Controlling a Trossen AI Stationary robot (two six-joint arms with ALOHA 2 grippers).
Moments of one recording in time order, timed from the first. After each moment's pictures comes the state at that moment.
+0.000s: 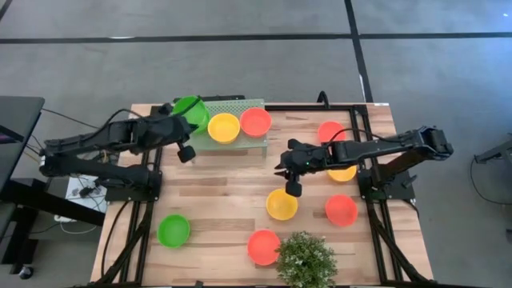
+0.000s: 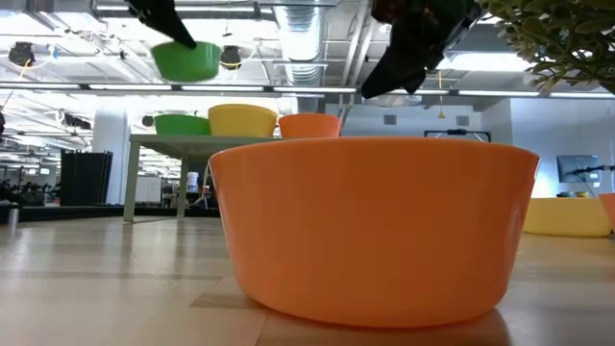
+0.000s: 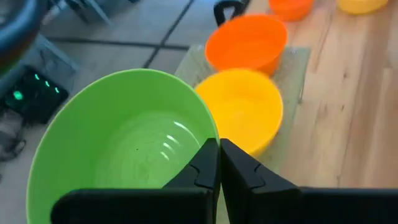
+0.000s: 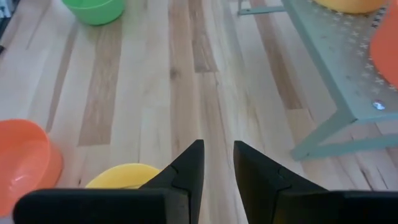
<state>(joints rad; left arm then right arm) 0.12 0.88 1.04 -0.79 -0.51 0.14 0.05 1.36 0.96 -0.30 0.11 0.10</state>
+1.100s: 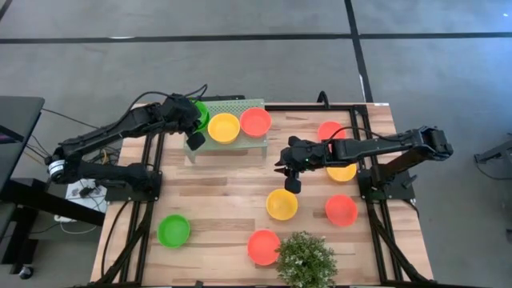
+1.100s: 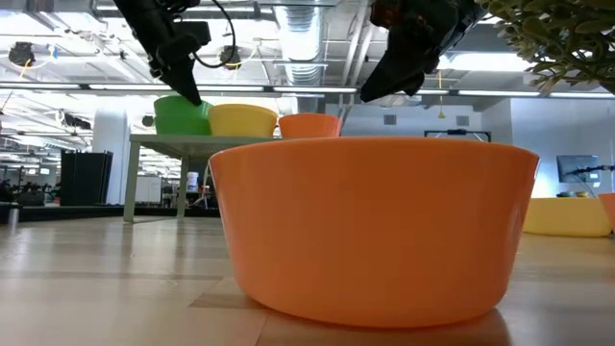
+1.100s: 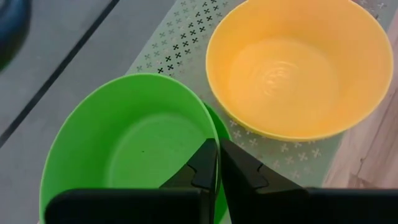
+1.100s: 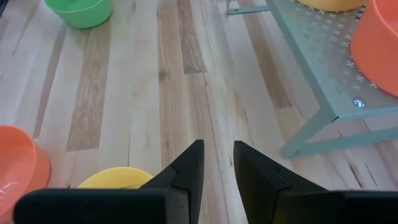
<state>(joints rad) 0.50 1.07 1.01 -0.78 -0.21 0.13 0.02 1.36 0.96 -0.30 0.11 0.10</state>
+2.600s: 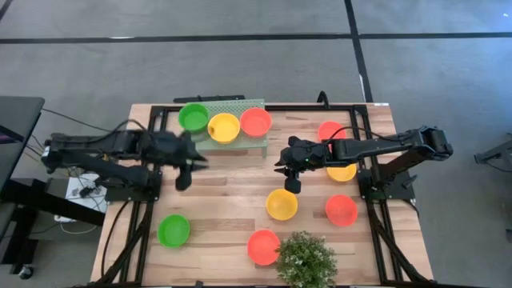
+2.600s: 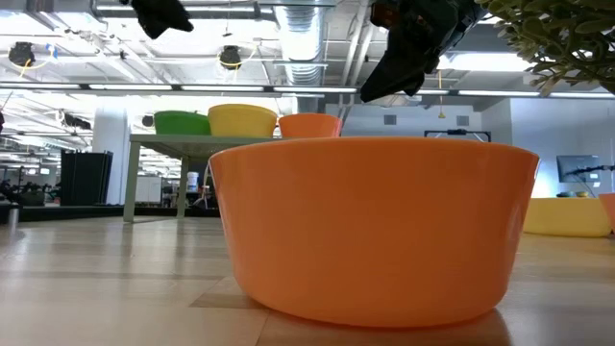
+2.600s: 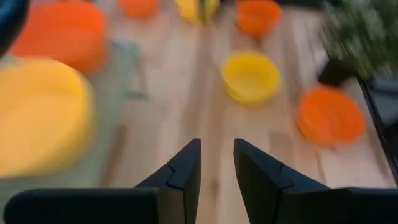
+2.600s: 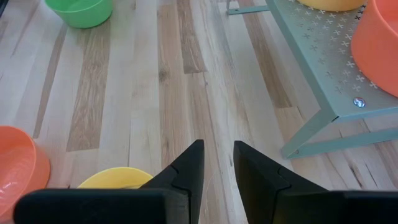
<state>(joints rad) -0.07 0.89 0.97 -0.72 -0.10 -0.11 0.02 1.36 0.96 -0.30 0.11 0.10</state>
